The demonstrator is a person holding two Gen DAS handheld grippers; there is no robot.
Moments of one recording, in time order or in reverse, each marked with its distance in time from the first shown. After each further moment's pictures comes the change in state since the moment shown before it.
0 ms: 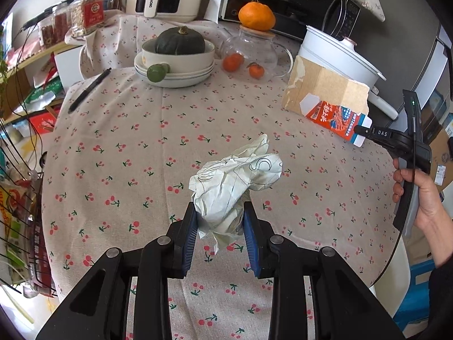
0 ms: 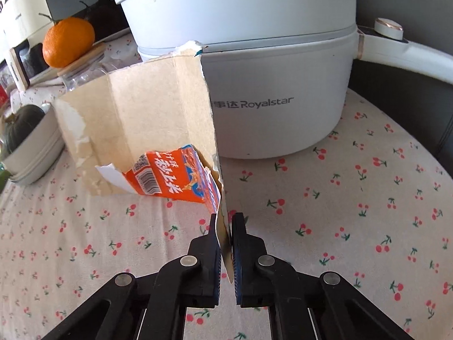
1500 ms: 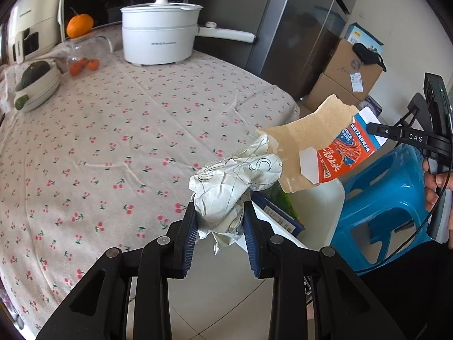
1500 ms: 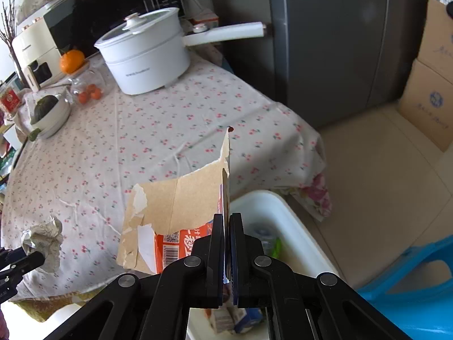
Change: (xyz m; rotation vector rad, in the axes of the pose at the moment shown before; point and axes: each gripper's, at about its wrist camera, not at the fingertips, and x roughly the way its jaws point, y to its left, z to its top) left arm -0.082 -0.213 -0.143 0.419 0.089 -0.331; right arm -0.311 -0.139 -0.185 0.131 0.034 -0.185
